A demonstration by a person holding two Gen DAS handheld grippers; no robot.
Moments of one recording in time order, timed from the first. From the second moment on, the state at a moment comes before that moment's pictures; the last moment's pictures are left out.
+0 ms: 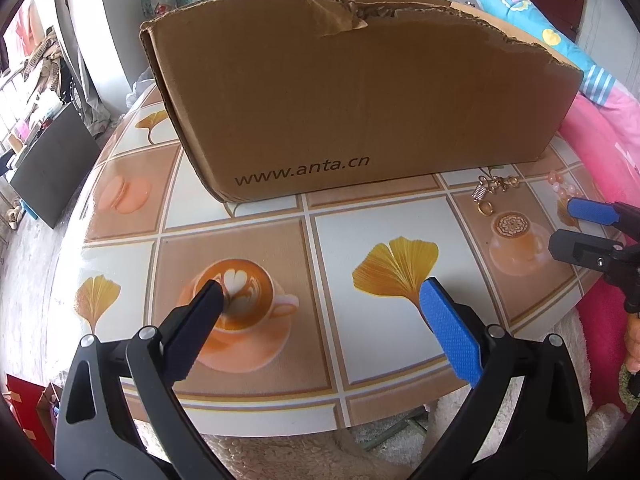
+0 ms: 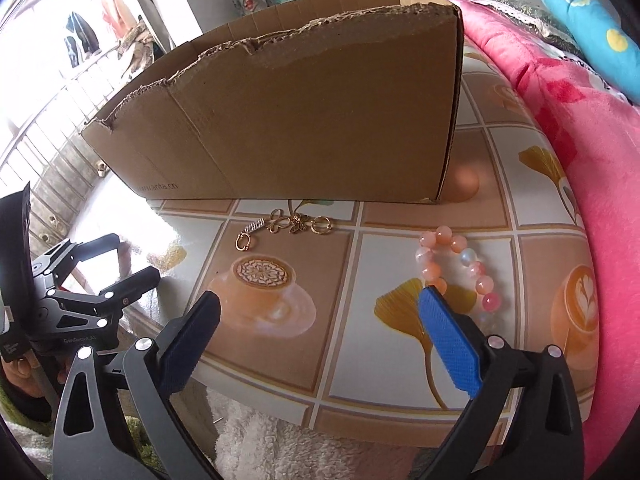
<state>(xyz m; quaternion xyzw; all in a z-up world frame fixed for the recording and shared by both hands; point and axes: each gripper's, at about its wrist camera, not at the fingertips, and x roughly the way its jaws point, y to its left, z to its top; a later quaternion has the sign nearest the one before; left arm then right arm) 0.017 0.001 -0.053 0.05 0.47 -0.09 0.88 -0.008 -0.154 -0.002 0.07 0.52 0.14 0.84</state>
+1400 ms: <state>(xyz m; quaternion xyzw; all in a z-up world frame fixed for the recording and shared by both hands) 0.032 -0.094 -0.035 0.08 0.44 -0.22 0.87 -0.030 -0.202 -0.001 0.13 0.49 0.18 0.84</state>
